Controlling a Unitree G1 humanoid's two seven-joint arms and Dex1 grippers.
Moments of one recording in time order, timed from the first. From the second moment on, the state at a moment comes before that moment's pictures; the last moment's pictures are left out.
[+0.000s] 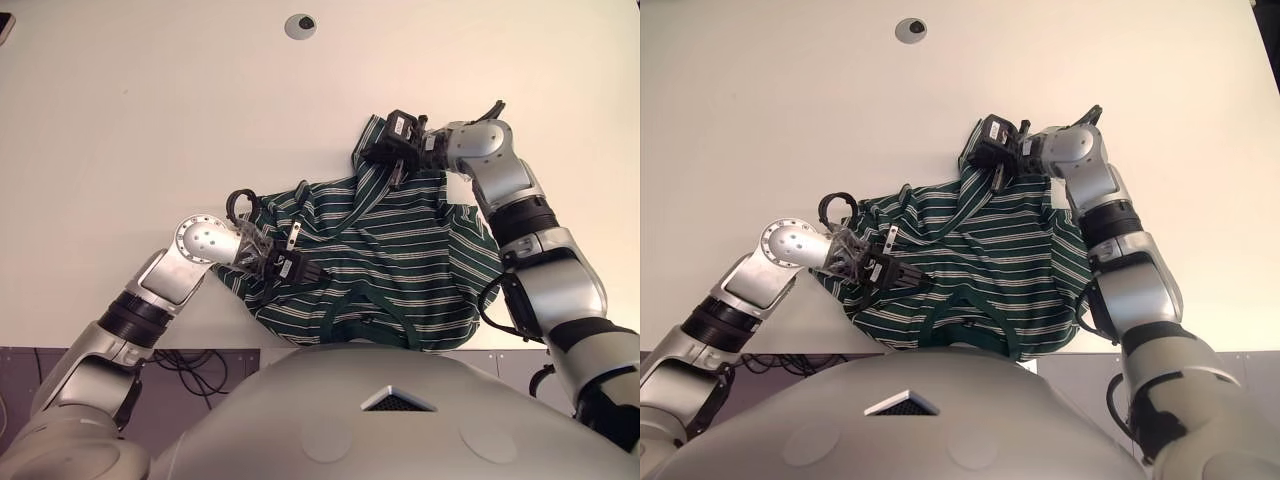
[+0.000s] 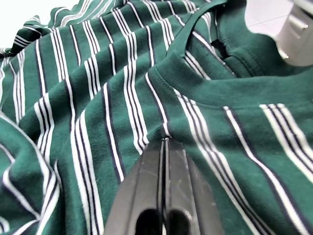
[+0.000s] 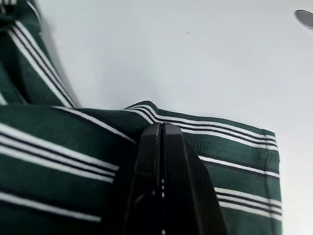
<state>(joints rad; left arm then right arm) -0.05 0.69 -0.55 -0.04 -0.06 -0.20 -1.23 -0.59 -0.32 0.34 0.75 -0.09 -0.05 0.96</state>
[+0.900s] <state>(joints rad) 0.00 0.73 -0.53 -0.06 -0.14 -0.17 -1.22 -0.72 -0.32 0.03 1.04 -0.02 -0.17 0.43</state>
